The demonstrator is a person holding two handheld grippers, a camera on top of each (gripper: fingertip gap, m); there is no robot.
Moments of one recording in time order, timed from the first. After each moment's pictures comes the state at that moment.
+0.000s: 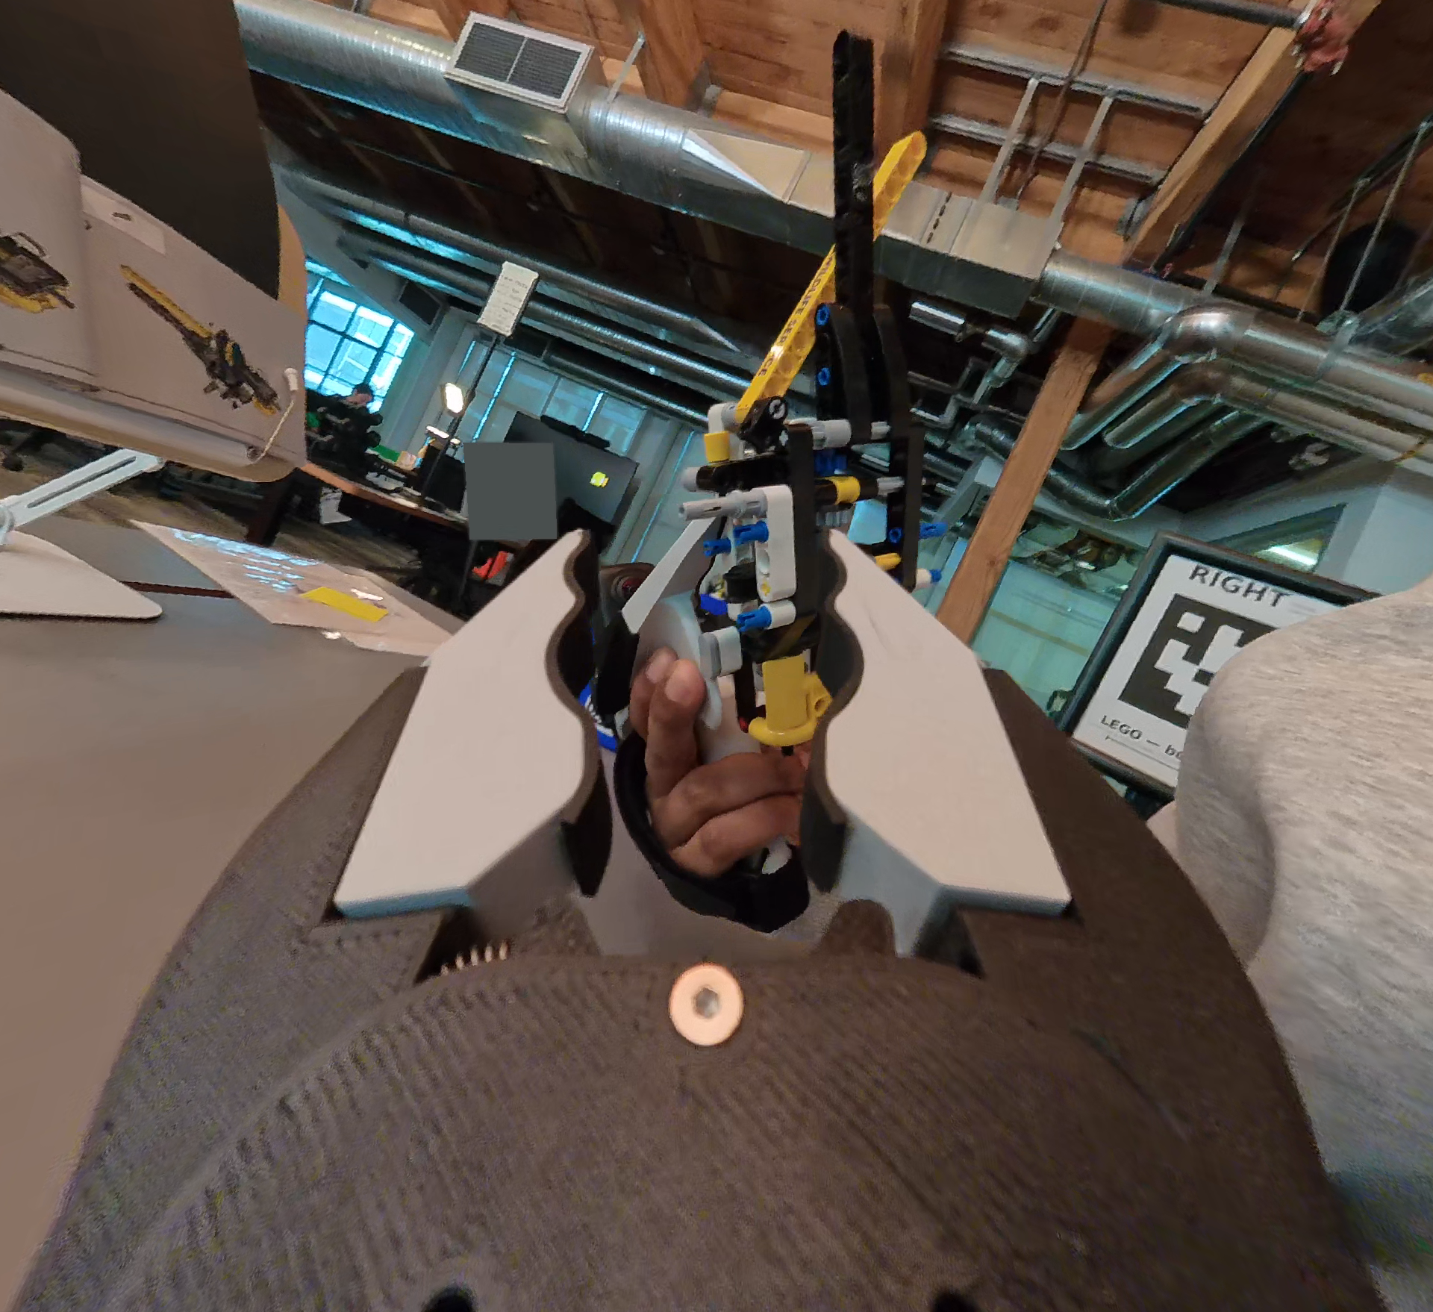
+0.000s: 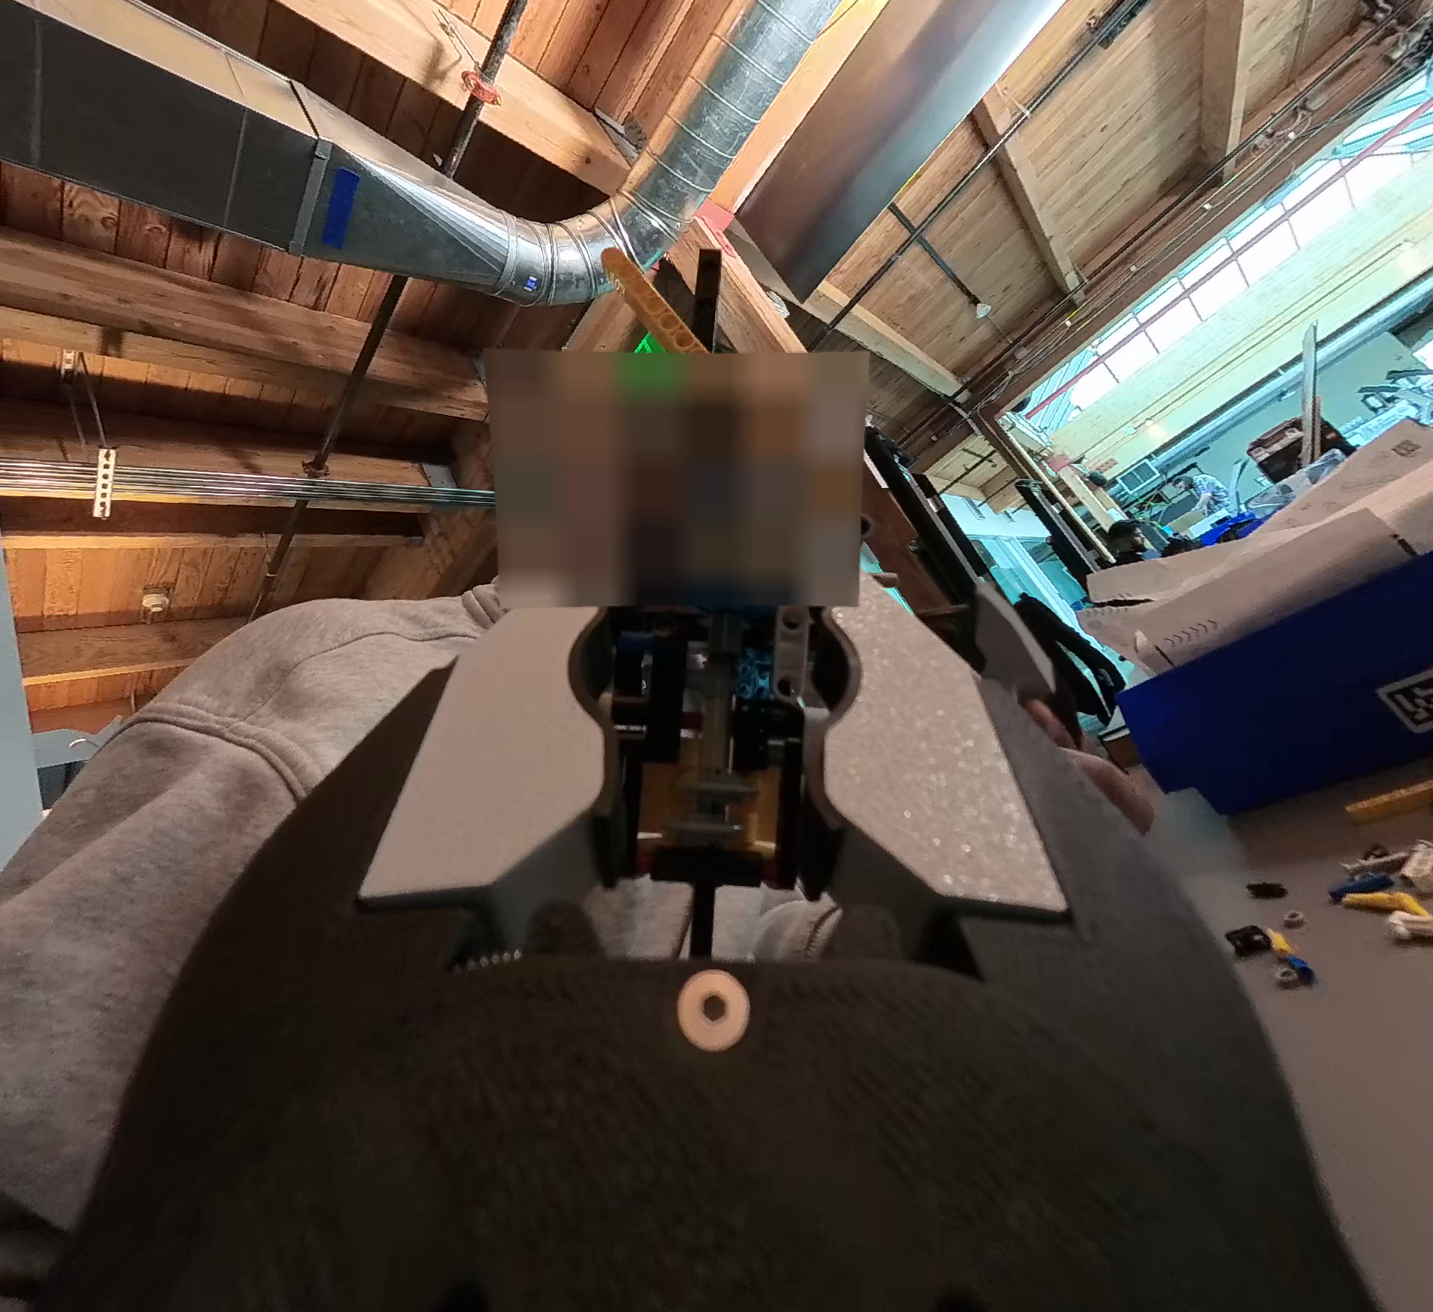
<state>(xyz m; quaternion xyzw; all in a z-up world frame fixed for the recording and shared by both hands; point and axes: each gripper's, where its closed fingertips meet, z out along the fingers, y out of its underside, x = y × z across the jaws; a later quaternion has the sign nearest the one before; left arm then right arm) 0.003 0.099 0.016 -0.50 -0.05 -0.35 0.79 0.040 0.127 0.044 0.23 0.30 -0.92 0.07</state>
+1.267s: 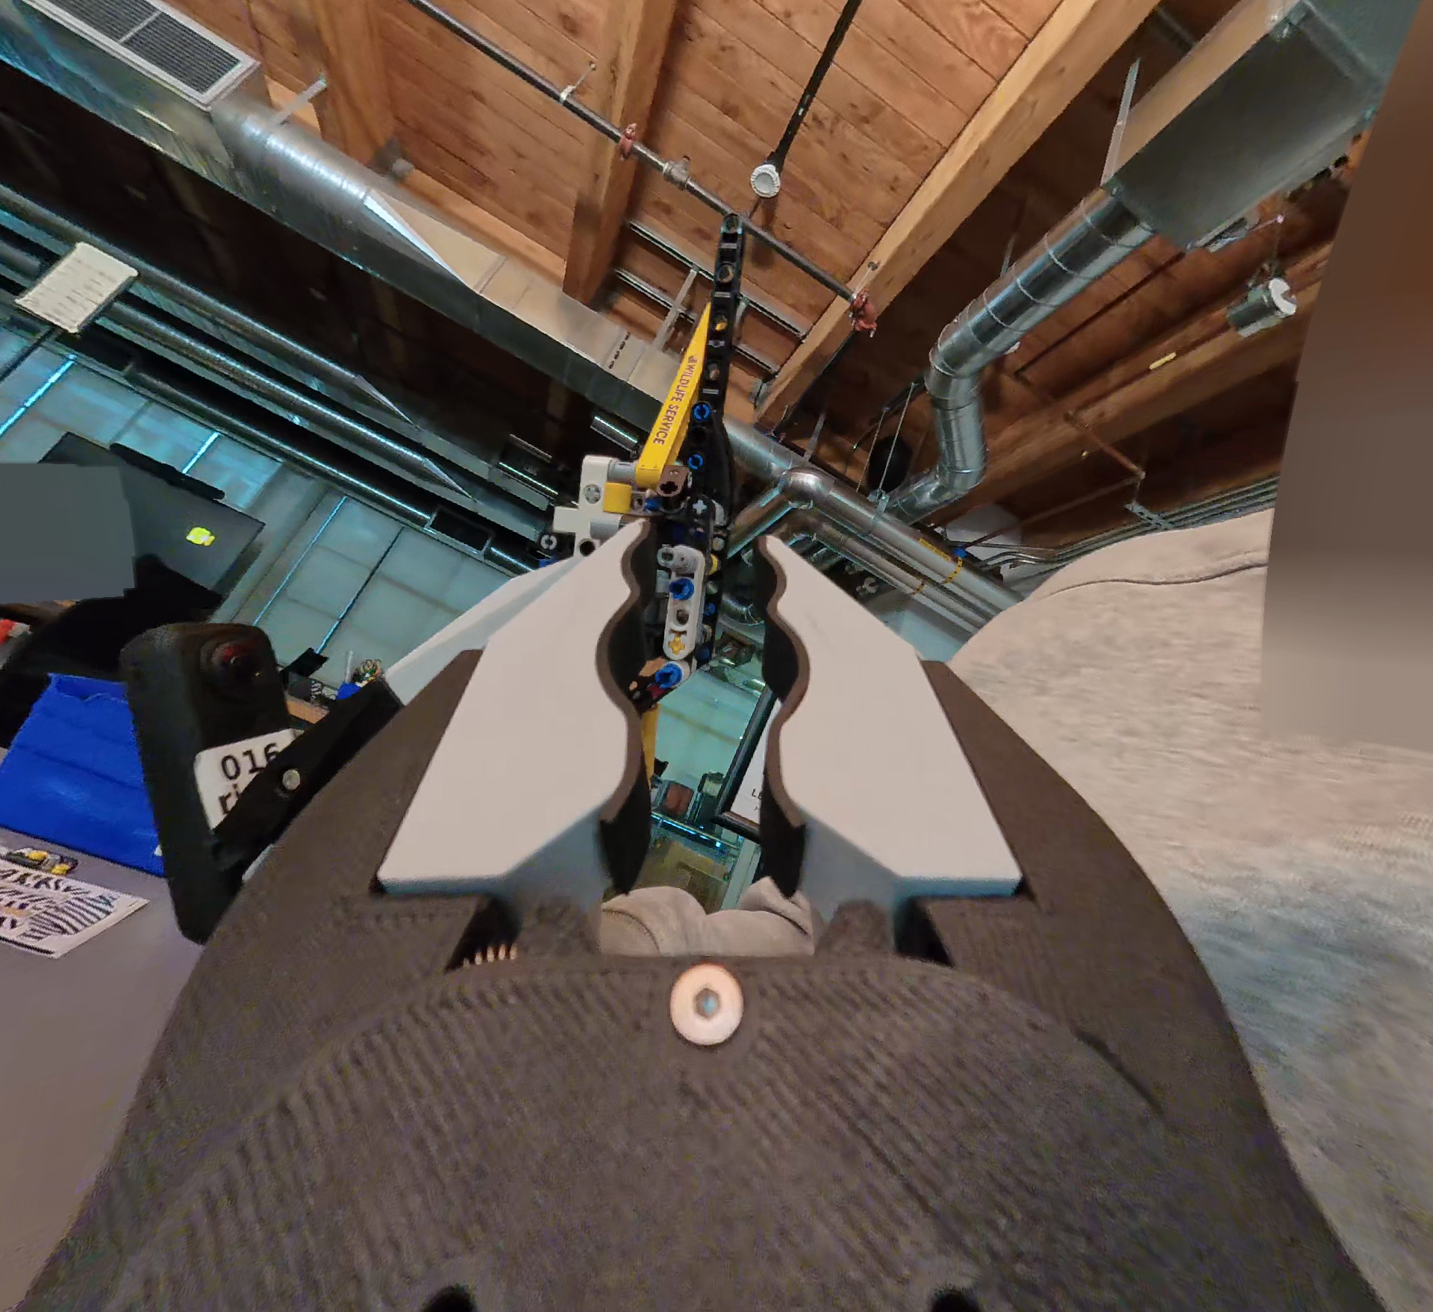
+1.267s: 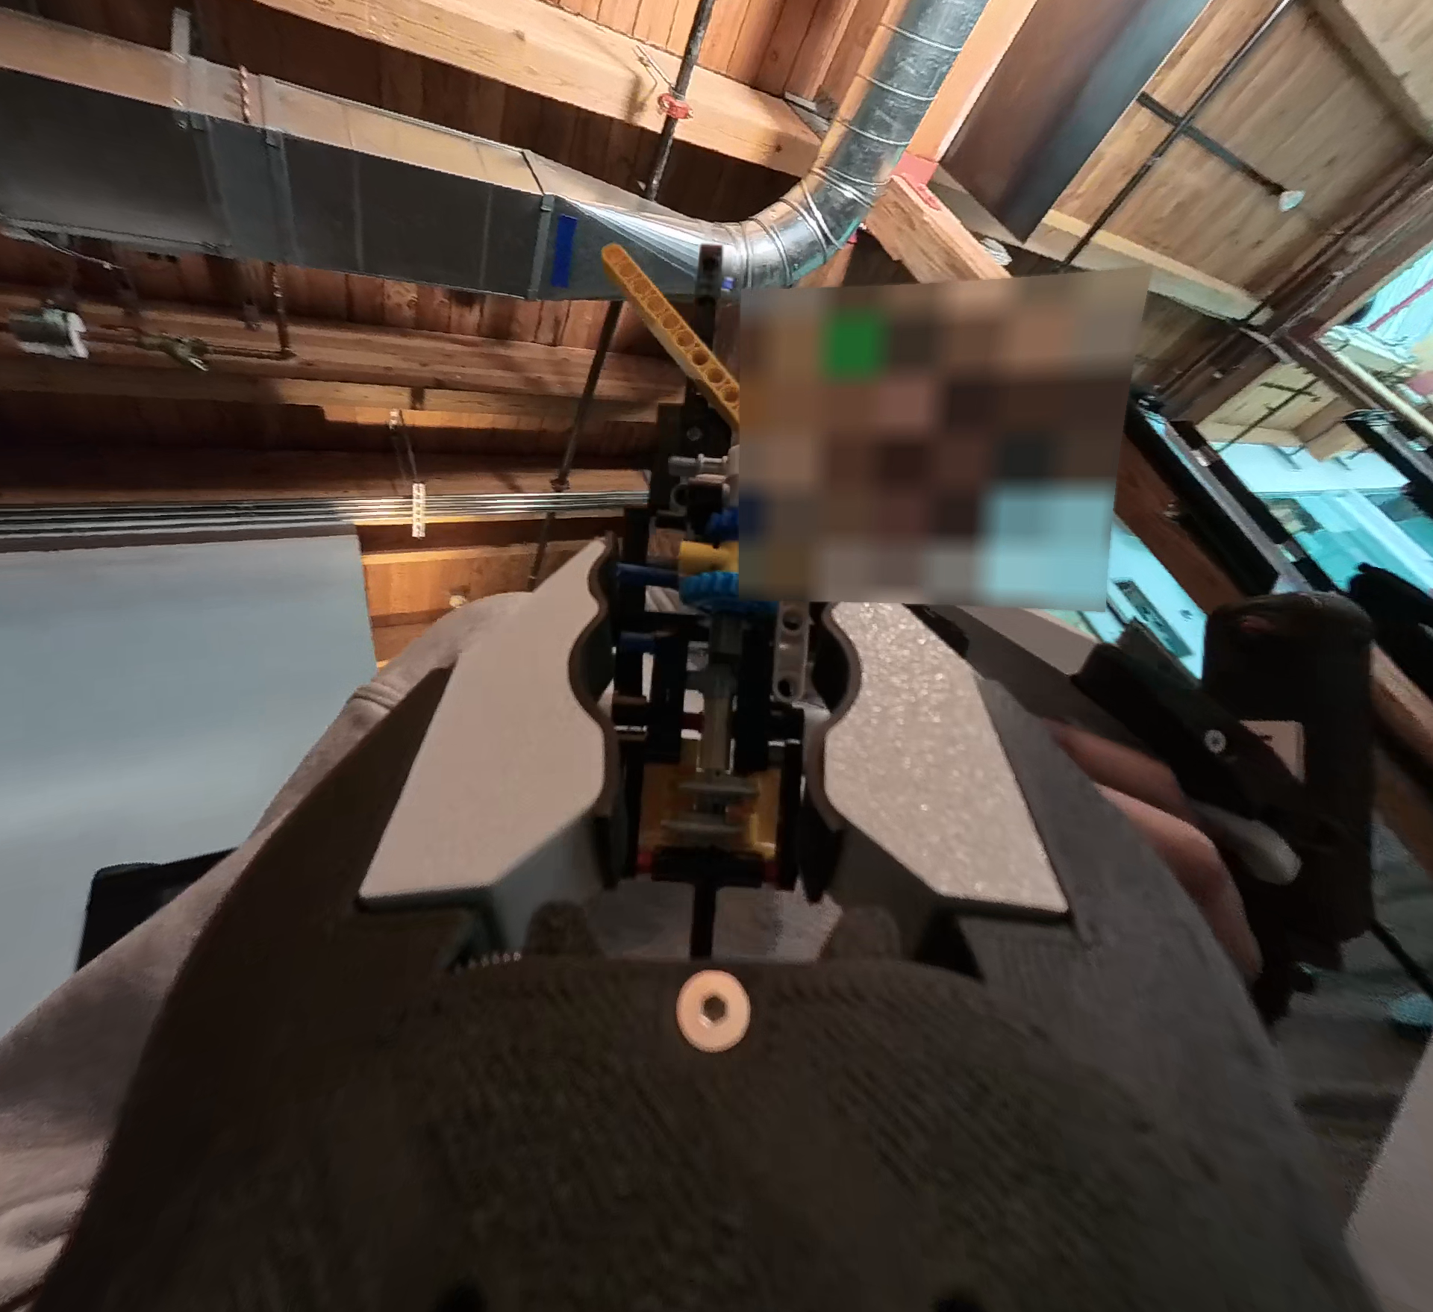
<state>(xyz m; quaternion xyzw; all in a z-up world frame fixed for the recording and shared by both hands) 0.027 0.055 0.056 -0.34 0.01 -0.56 0.75 0.054 0.100 0.061 0.13 0.27 -0.93 0.22</state>
